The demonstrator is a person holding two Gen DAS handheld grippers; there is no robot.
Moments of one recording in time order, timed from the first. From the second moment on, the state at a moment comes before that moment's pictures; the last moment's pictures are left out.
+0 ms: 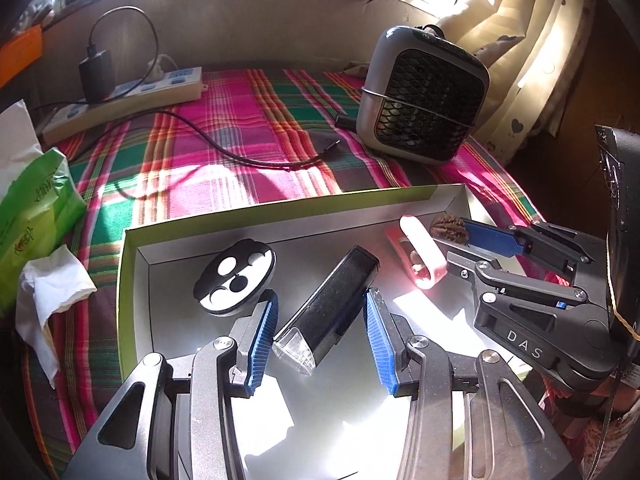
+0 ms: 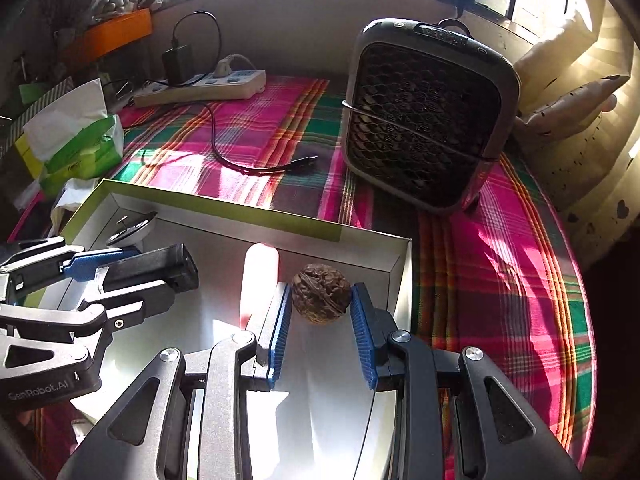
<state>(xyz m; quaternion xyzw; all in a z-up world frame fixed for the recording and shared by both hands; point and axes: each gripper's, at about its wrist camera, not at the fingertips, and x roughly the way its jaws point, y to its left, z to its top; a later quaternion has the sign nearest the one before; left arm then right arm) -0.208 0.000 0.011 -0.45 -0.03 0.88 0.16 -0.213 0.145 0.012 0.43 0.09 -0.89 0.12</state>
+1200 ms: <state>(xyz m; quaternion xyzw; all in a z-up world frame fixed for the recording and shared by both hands) -0.184 -0.001 0.028 -0.43 -0.02 0.89 0.16 -0.186 0.145 0.028 0.40 0.10 -0.91 0.09</state>
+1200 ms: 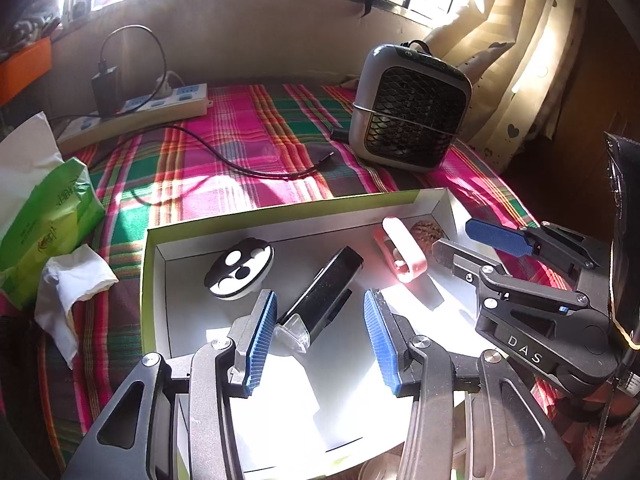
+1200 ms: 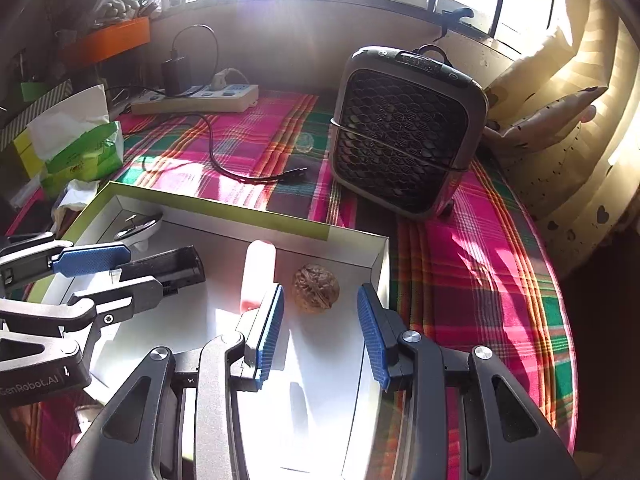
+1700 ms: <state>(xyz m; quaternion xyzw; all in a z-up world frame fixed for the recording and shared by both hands) -0.148 -0.010 0.044 -0.41 -0.03 0.90 0.15 -0.154 0.154 0.043 0.38 0.09 -0.91 0.09</state>
